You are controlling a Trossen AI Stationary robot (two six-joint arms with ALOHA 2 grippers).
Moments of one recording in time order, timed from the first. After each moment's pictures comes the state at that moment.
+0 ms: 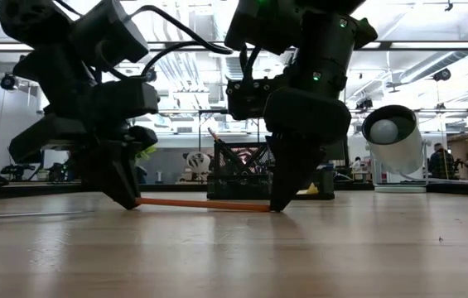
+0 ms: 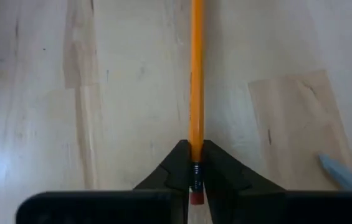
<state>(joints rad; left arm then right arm) -0.19 1.56 0.64 -0.08 -0.13 -0.01 0.24 2.04 1.32 -0.54 0.10 0.41</state>
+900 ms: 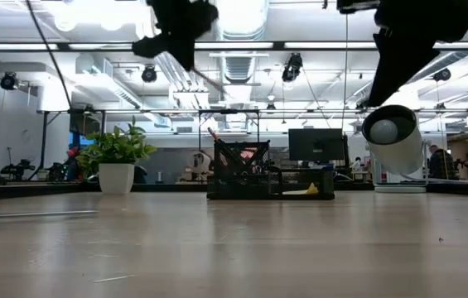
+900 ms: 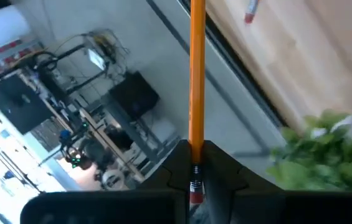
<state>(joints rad) 0.14 1.62 1.64 -1.05 -0.84 1.10 0.54 1.73 1.28 -1.13 0.60 1.00</state>
